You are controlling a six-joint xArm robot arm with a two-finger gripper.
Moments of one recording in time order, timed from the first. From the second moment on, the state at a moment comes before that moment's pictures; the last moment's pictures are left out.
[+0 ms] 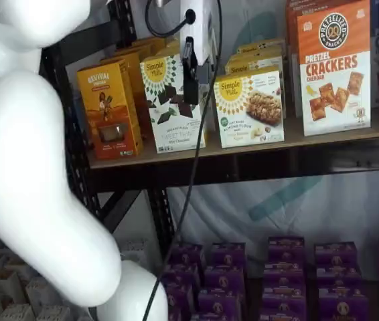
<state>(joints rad) -0.48 -0.49 -1.36 0.27 1.85 -1.96</state>
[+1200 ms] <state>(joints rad) -0.51 -0.50 -1.23 0.40 1.45 -2.02</state>
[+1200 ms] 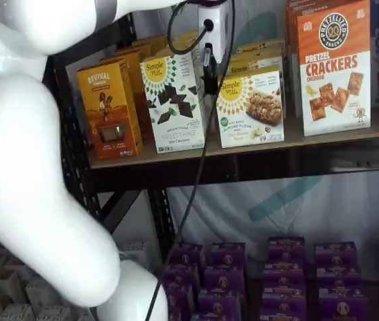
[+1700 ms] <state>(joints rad) -0.49 -0.34 -1.37 0.31 1.55 -2.01</state>
